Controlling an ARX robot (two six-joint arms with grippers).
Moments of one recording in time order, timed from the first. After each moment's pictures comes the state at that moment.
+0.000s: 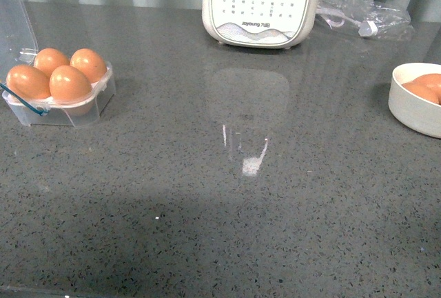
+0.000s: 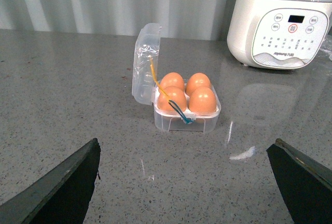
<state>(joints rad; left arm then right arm) 0.00 0.00 0.03 0.00 0.00 0.00 0.00 0.00 0.01 0.00 0.00 0.00</state>
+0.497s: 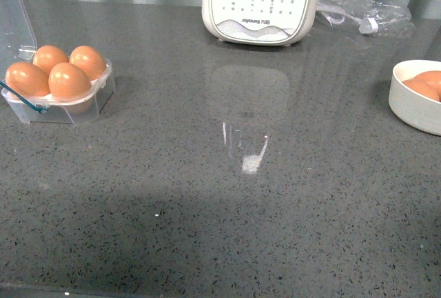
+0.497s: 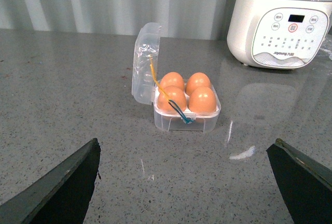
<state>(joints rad) 0.00 0.00 0.03 0.00 0.00 0.00 0.00 0.00 0.01 0.00 0.00 0.00</state>
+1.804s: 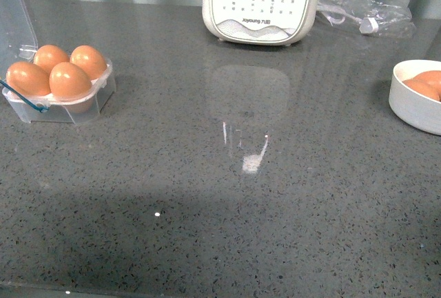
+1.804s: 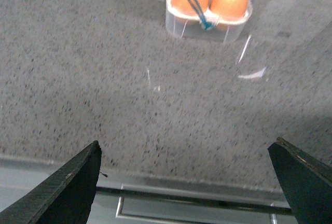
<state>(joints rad) -0.05 0.34 0.20 -0.25 -0.10 -0.11 0.00 0.00 0.01 0.00 0.00 0.00</state>
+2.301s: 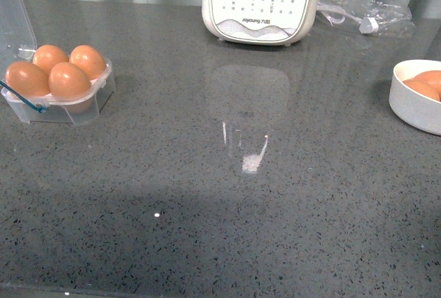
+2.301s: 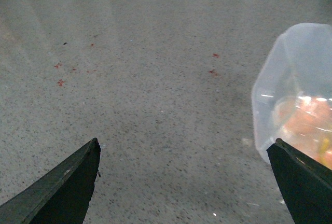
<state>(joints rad) 0.30 1.18 0.55 0.39 0.08 0.17 0.00 0.00 0.01 0.00 0.00 0.00</state>
